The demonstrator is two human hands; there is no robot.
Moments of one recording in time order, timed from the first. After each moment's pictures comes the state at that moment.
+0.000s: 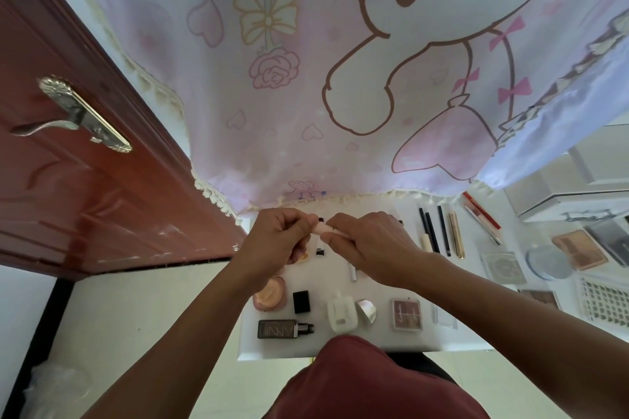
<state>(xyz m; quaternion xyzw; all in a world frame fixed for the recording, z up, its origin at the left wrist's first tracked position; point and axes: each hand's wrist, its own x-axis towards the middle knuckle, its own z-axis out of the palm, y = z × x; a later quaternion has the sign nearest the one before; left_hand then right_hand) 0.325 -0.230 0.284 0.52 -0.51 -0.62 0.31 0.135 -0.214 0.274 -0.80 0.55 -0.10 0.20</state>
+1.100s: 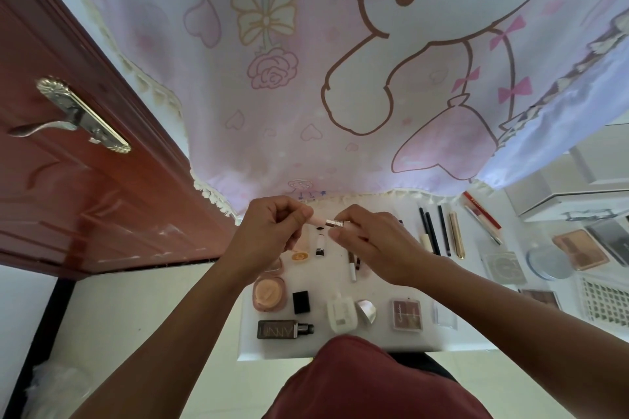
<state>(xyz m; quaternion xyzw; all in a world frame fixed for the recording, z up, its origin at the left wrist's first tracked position) 0.328 -0.242 0.290 0.52 -0.55 -0.56 0.33 0.126 -0.212 0.274 -0.73 0.55 -0.20 0.35</state>
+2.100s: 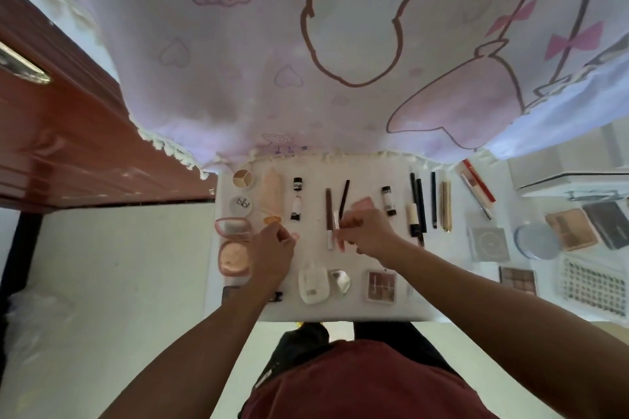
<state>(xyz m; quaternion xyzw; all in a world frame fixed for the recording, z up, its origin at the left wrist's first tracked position) 0.288 -0.220 0.104 0.76 -0.51 -0.37 0.14 0.093 -0.238 0.130 -0.42 0.72 -0.11 0.55</state>
